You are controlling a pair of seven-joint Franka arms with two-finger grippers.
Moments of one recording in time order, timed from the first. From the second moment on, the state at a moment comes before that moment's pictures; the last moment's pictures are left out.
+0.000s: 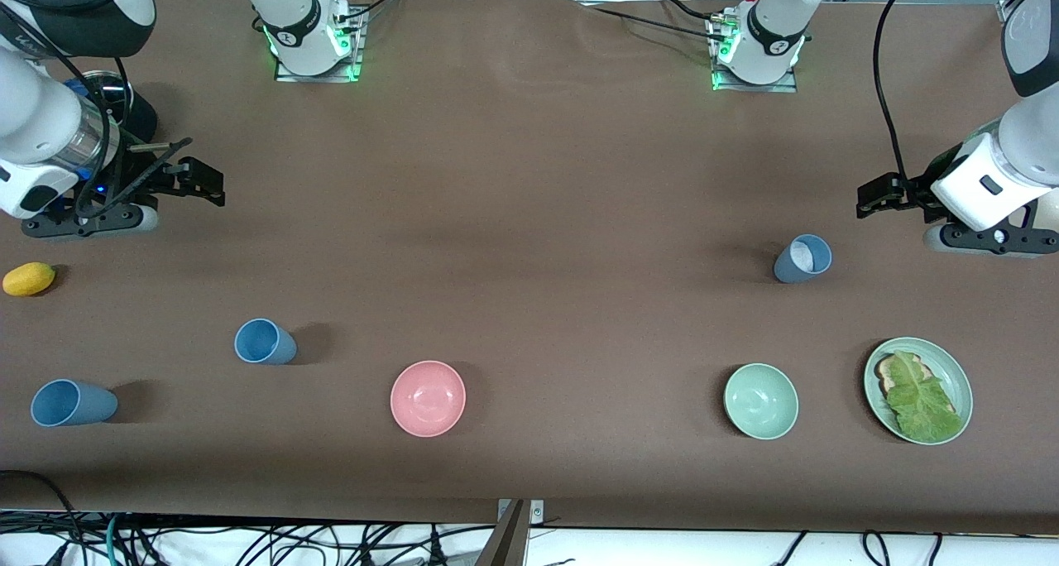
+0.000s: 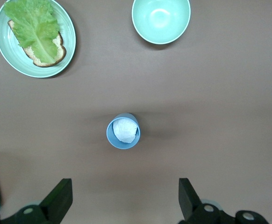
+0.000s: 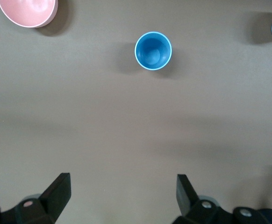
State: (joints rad) left arm 0.06 0.12 -0.10 -1.62 0.00 1.62 0.02; right arm 0.04 0.09 0.07 -1.64 0.01 1.67 0.00
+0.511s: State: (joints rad) left arm 0.16 0.22 -0.09 -1.63 0.00 1.67 0.05; right arm 0.04 0.17 0.07 -1.61 0.01 1.69 -0.02
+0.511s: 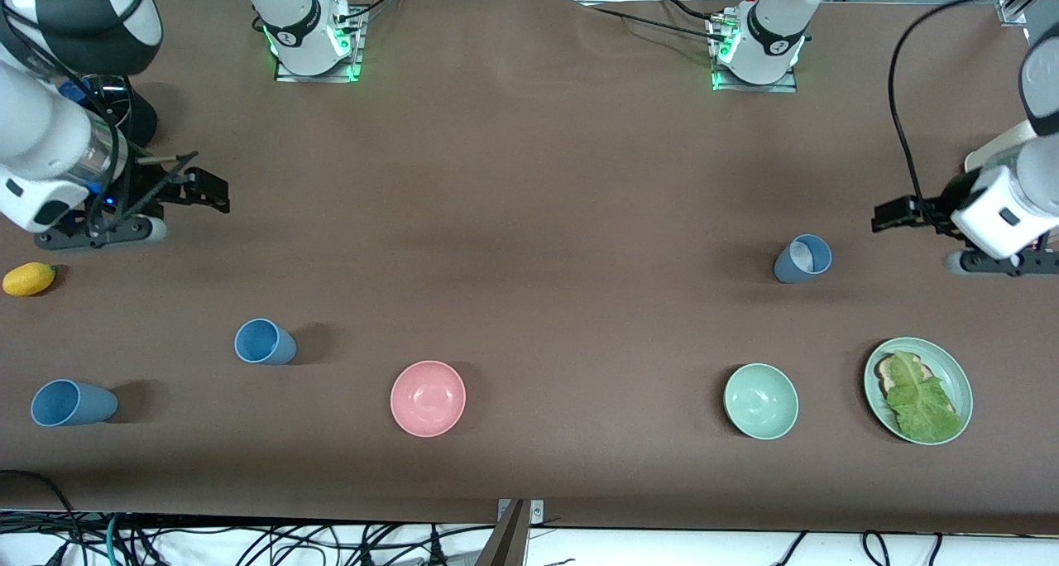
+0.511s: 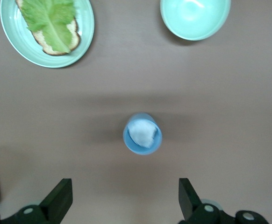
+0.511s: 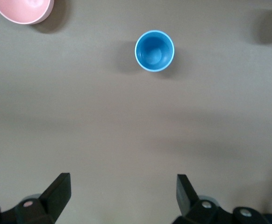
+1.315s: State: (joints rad) left arm 0.21 0.31 -0.10 -2.06 0.00 2.17 0.15; right arm 0.05 0.78 0.07 -1.19 0.00 1.87 -0.06
